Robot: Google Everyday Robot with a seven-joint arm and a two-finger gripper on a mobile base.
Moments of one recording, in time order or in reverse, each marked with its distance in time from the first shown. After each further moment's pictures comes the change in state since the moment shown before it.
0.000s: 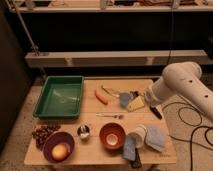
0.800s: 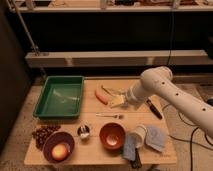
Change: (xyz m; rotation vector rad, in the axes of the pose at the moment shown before) arm 0.031 -0.030 0.067 0.082 0.015 0.230
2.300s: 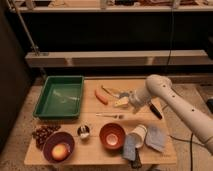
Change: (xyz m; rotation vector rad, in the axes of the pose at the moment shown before) arm 0.021 0.044 0.084 0.161 -0.104 0.108
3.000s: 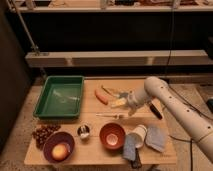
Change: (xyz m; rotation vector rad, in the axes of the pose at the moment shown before) arm 0.000 -0.002 0.018 0.096 -0.037 0.045
